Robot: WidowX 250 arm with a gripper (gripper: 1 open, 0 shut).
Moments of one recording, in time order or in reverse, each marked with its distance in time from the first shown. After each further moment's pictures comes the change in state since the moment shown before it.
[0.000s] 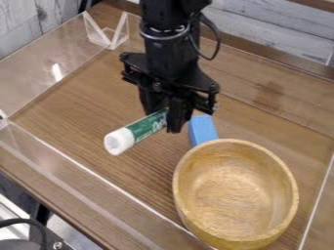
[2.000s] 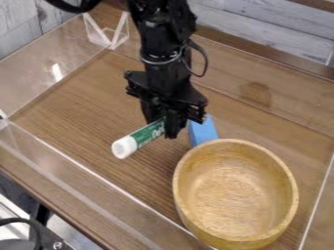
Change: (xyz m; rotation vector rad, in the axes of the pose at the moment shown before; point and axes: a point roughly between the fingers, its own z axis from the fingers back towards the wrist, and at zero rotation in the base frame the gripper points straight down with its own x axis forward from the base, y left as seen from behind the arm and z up) arm 0.022 0.023 -0.046 -0.004 -0.013 -0.004
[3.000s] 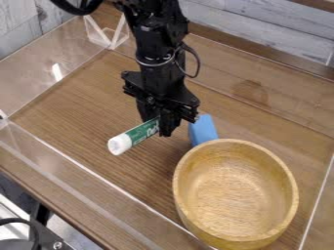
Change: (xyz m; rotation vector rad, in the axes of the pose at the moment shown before) arm 0.006 0.012 -0.011 0.013 -0.002 -0.020
